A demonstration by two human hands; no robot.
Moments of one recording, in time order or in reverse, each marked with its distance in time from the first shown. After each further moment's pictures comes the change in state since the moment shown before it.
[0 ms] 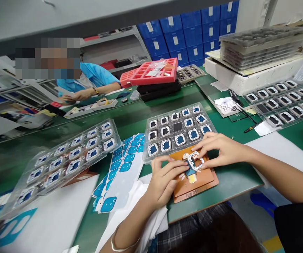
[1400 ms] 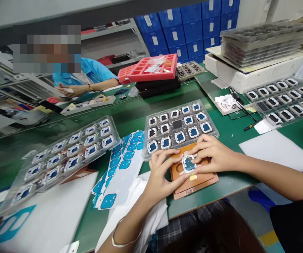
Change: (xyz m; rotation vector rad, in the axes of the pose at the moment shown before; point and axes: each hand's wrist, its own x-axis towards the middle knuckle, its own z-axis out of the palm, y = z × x) left_hand 0.001 0.004 0.006 -0.023 0.024 -0.380; right_hand 0.001 -0.006 0.033 -0.056 0.132 -0.083
